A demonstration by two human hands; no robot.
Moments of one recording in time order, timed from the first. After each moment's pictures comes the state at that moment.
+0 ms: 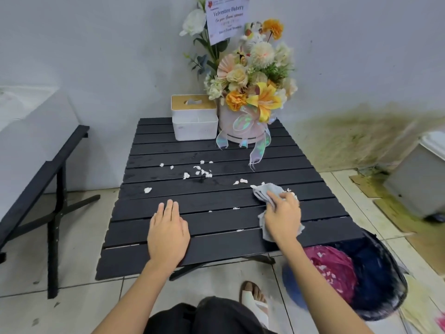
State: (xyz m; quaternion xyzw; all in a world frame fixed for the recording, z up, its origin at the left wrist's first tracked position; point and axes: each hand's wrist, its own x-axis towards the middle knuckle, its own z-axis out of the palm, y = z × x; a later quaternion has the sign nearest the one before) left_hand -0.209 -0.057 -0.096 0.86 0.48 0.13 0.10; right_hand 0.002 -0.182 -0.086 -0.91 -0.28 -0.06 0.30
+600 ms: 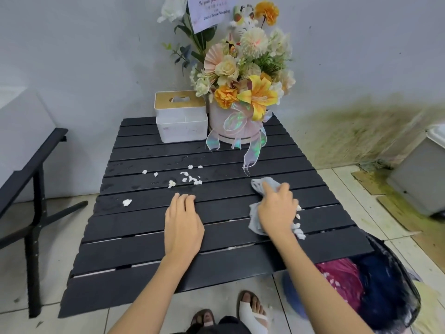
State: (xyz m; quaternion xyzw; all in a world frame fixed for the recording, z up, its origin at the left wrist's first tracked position) left_hand -0.129 -0.048 -0.099 0.88 0.43 0.20 0.10; right_hand 0.038 -0.143 -0.087 -0.94 -0.28 -0.07 0.21
